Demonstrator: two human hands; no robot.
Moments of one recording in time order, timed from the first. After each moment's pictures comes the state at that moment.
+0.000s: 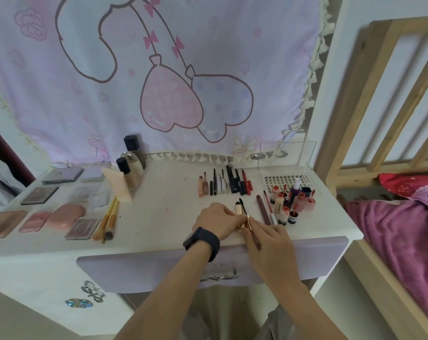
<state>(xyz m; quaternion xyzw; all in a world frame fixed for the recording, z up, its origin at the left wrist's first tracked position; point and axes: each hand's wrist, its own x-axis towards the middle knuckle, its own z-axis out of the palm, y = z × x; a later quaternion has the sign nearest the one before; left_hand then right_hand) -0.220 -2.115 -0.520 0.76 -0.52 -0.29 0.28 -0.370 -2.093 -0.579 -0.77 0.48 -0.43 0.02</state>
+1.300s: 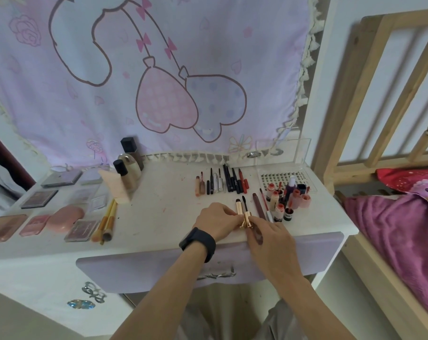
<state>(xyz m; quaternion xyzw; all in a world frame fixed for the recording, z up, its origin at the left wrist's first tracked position) -0.224 -2.116 -0.522 0.74 -0.54 -0.31 0.27 -0.380 -2.091 -0.566 -0.76 0.50 -0.42 0.07</state>
